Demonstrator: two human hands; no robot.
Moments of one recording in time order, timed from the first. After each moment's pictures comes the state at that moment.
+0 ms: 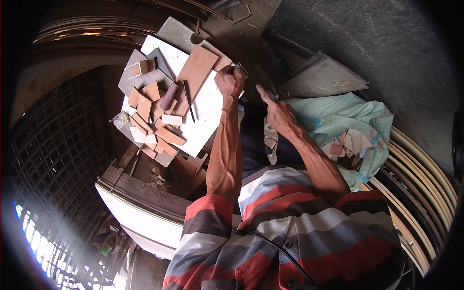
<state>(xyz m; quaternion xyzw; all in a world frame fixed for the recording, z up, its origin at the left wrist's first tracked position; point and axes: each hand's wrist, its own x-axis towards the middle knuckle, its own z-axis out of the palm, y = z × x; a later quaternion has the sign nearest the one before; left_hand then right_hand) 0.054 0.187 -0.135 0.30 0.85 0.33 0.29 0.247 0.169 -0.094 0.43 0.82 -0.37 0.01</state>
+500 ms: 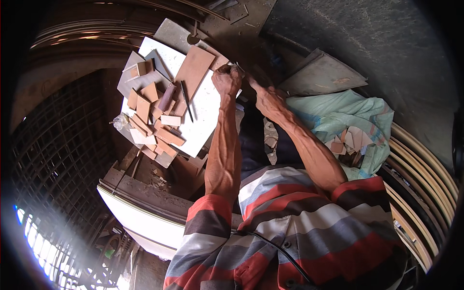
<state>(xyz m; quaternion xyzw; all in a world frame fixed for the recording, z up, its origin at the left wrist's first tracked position) 0.056 0.187 -0.130 0.29 0.85 0.31 0.32 0.224 0.190 -0.085 0.45 0.80 -0.40 0.03</state>
